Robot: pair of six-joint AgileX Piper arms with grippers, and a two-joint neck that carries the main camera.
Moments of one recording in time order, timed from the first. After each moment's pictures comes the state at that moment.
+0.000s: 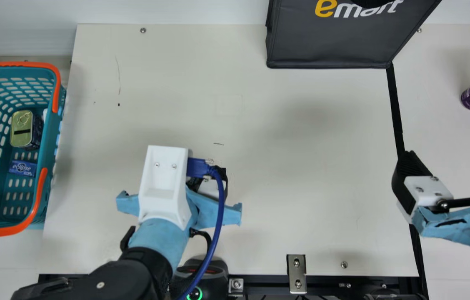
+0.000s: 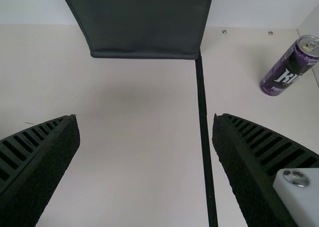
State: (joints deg) left arm -78.4 76.8 -63.6 41.7 66.3 -84.9; right arm 0.7 42.6 -69.8 -0.8 69.3 0.0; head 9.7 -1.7
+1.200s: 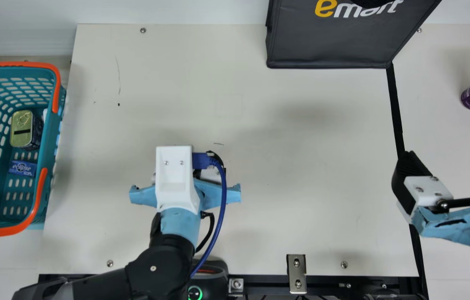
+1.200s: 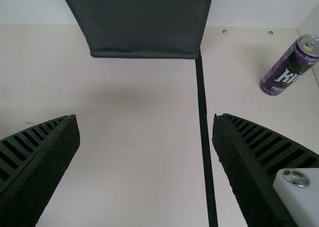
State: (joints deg) left arm -76.0 83.9 -54.6 54.4 61.8 -102.0; right arm 0.7 42.6 -69.8 -0.8 69.4 0.0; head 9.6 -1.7
